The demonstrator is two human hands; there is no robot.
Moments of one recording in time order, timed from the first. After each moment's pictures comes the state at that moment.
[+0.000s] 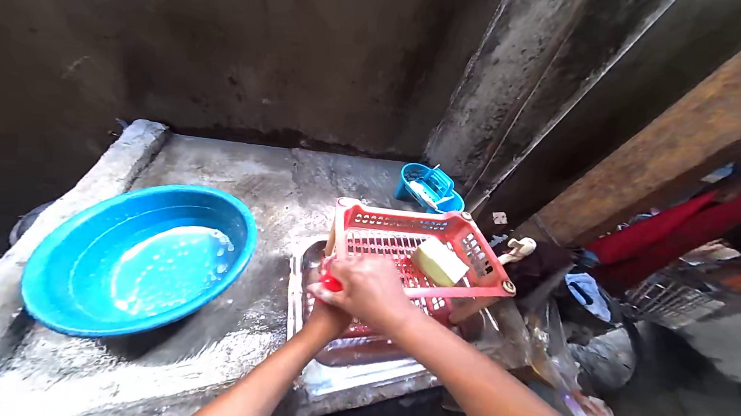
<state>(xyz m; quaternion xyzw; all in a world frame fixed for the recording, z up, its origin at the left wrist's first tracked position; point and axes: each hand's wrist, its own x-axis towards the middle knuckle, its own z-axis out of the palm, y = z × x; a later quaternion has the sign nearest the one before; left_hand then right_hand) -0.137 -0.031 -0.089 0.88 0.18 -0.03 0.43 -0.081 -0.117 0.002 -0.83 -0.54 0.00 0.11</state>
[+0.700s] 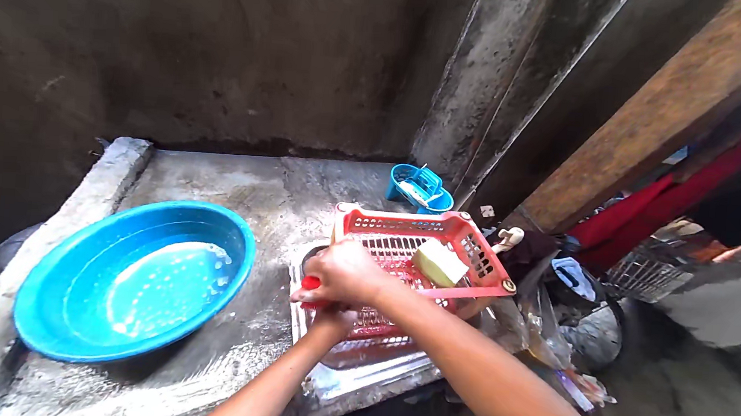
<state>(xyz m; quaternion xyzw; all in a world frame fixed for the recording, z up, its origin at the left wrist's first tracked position) -0.132 -0.027 -0.117 0.84 0.14 0.08 0.51 -0.060 -0.073 0.014 -0.77 -0.64 0.06 0.04</state>
